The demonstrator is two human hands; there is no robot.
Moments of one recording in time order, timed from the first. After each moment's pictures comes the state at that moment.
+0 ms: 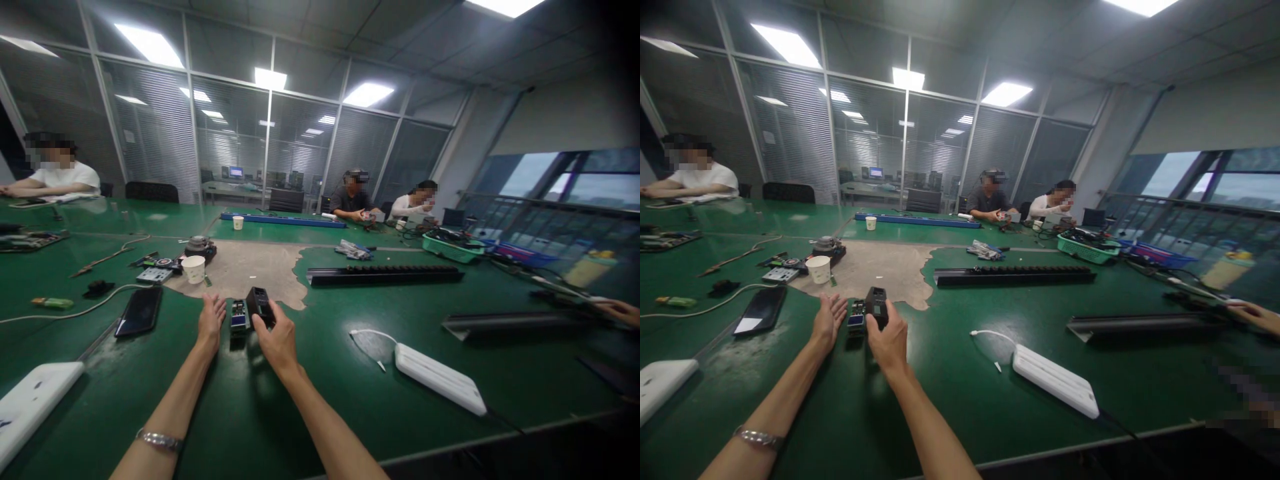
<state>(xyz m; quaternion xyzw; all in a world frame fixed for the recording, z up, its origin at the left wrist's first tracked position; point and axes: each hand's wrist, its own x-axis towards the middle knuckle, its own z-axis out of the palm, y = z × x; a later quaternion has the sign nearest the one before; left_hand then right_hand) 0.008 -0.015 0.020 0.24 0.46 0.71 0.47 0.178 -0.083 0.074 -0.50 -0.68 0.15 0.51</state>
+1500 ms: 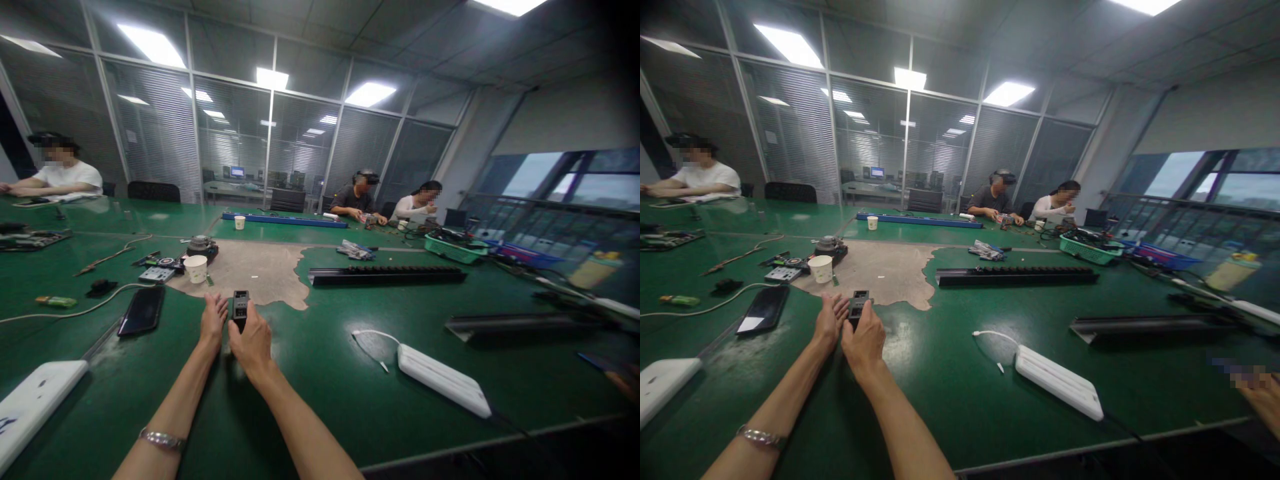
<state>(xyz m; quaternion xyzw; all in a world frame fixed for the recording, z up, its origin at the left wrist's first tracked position) 0.008 -0.014 0.021 0.23 0.47 0.71 0.47 0.119 -0.078 0.056 -0.55 -0.72 0.10 0.41</state>
